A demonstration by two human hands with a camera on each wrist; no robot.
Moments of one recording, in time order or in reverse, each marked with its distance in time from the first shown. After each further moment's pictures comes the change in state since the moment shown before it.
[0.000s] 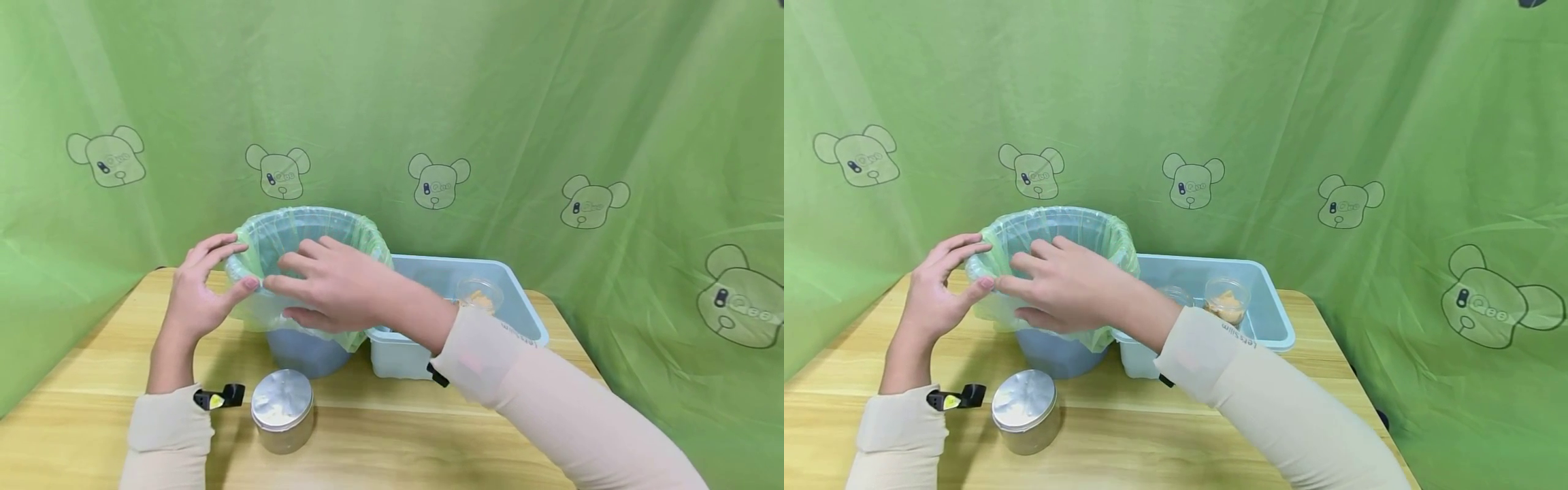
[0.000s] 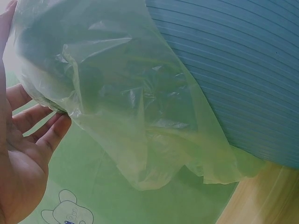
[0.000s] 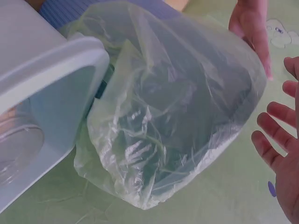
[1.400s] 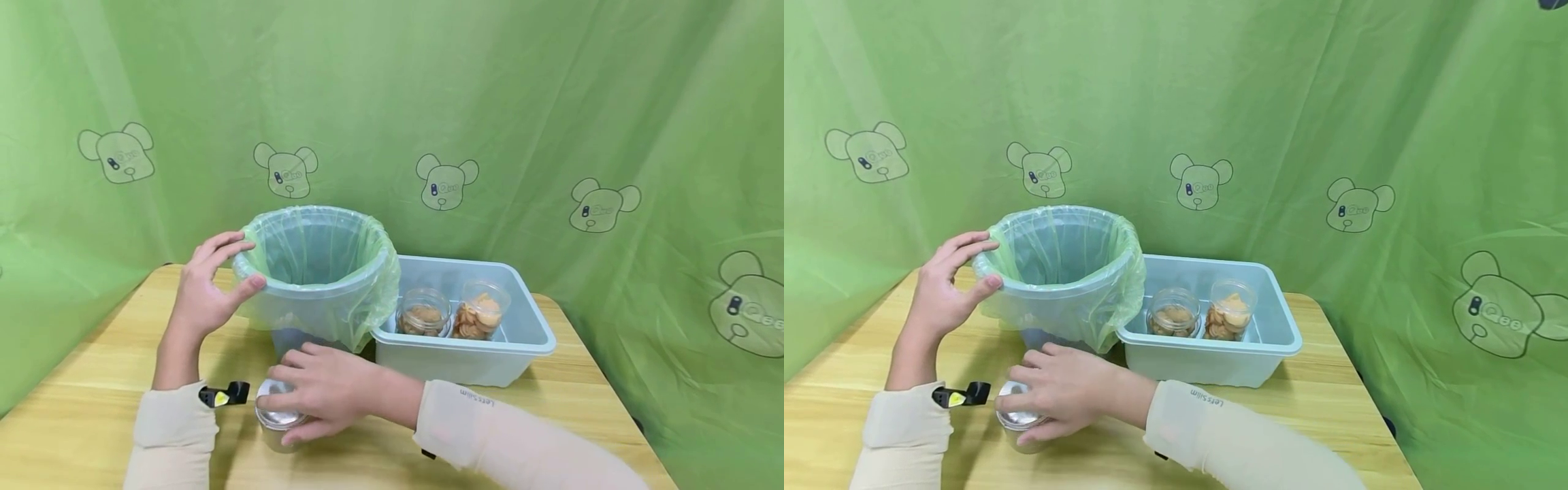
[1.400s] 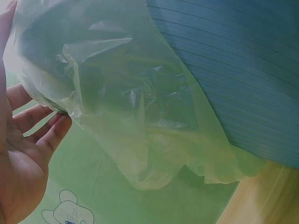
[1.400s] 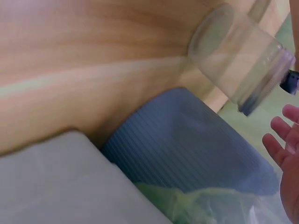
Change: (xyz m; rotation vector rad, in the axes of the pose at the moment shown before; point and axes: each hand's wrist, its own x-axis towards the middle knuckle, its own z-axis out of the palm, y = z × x) left_hand 0.001 -0.004 0.000 0.012 0.008 0.015; right_hand -0.019 -0.088 0.102 0.109 -0.113 -0.156
